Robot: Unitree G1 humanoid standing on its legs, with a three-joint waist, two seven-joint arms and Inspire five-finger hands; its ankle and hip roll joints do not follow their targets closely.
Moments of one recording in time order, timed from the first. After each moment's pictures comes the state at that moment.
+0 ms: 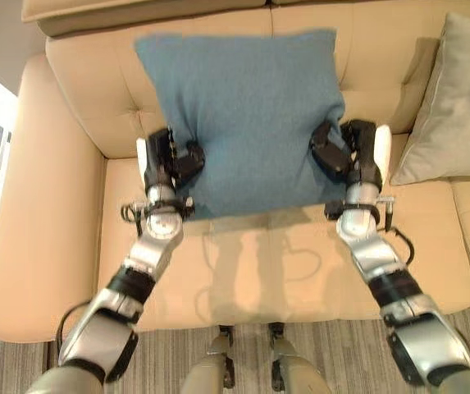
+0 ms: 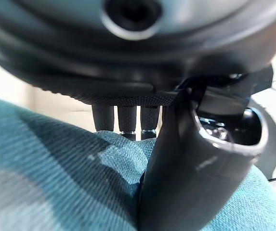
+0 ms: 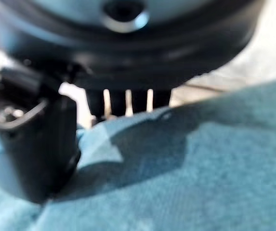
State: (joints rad) left arm -0.84 0.39 -0.35 0.55 -0.35 -0.11 0.60; right arm -0.80 -0.44 0.26 0.51 -0.08 -0.01 -0.65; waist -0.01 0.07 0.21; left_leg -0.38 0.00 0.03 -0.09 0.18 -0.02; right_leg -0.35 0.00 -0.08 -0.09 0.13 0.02
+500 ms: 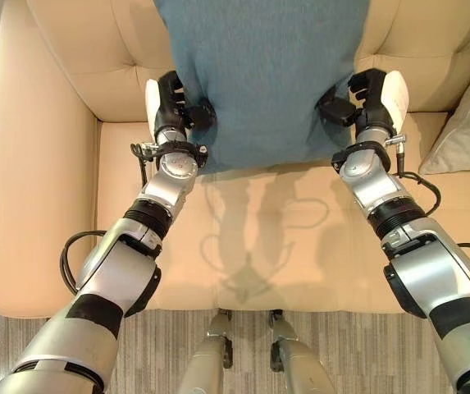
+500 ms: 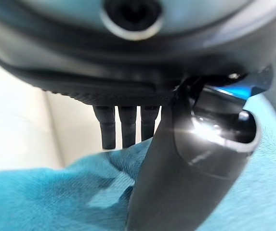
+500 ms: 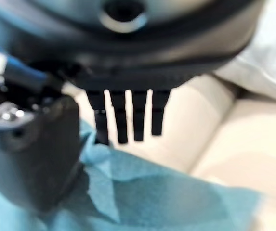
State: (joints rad) left arm -1.21 0.33 -0.50 1.02 -0.40 -0.04 0.52; right arm -1.22 -0.47 0.53 1.04 0.10 0.12 -0.58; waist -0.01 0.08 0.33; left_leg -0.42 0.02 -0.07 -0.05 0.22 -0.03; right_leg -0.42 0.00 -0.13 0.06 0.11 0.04
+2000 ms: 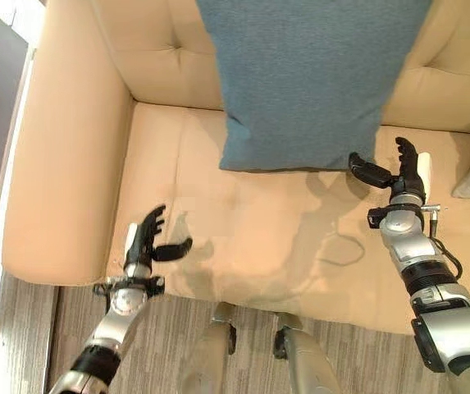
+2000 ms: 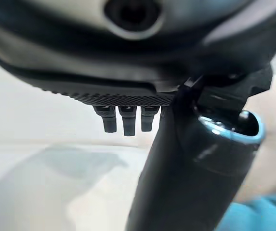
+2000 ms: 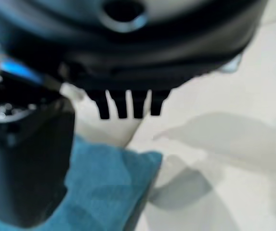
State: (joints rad) left arm -0.09 0.46 -0.23 0.42 -0.34 -0.15 0.25; right arm -0.78 -0.59 0.15 0.84 0.09 0.05 -0.44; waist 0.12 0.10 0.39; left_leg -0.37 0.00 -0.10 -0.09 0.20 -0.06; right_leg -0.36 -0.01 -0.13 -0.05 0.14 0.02
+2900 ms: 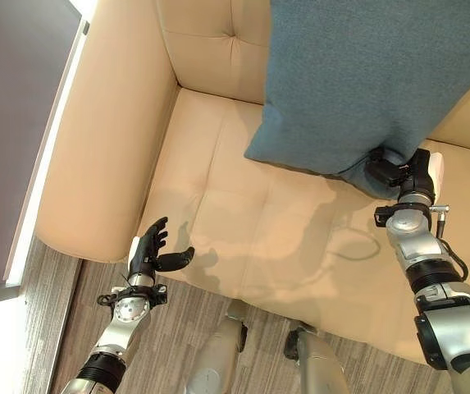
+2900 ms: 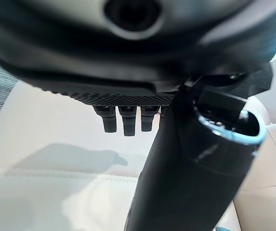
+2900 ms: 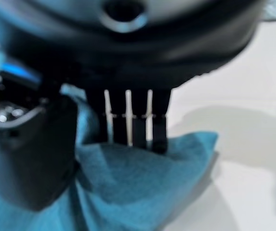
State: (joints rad) left arm -0.16 0.43 -0.23 0.46 -0.36 -0.16 0.25; right arm -0.78 -0.60 0.15 0.86 0.10 0.04 -0.46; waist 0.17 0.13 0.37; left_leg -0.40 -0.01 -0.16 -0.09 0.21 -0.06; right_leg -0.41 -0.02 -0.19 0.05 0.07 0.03
